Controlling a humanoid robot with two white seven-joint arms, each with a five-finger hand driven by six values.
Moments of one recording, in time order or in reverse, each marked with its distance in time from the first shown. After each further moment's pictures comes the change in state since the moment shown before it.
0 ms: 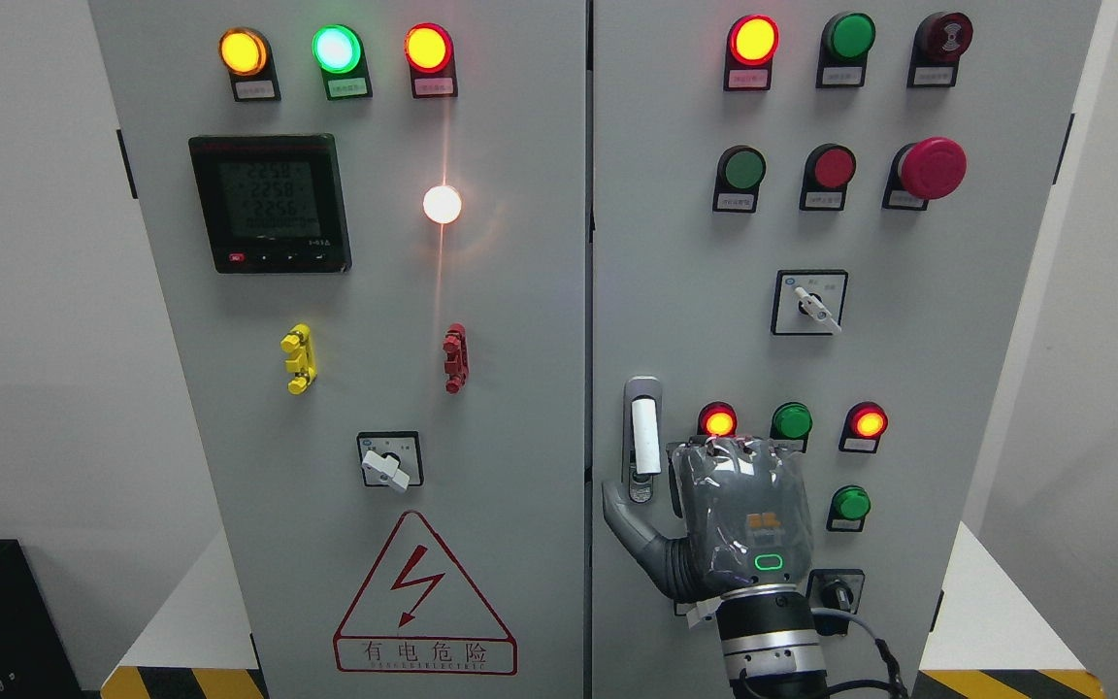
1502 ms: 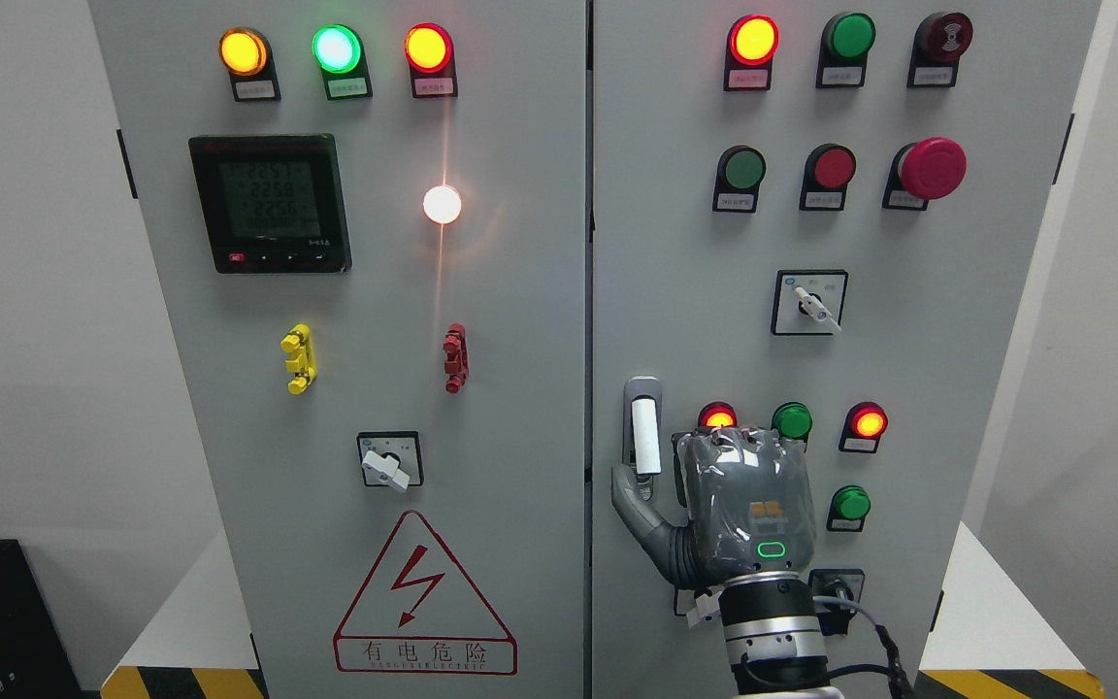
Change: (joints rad) left arm 0.000 0.000 0.000 0.000 0.000 0.000 0.000; right arm -0.025 0.000 -0.009 0.024 -0.005 0.006 -0.004
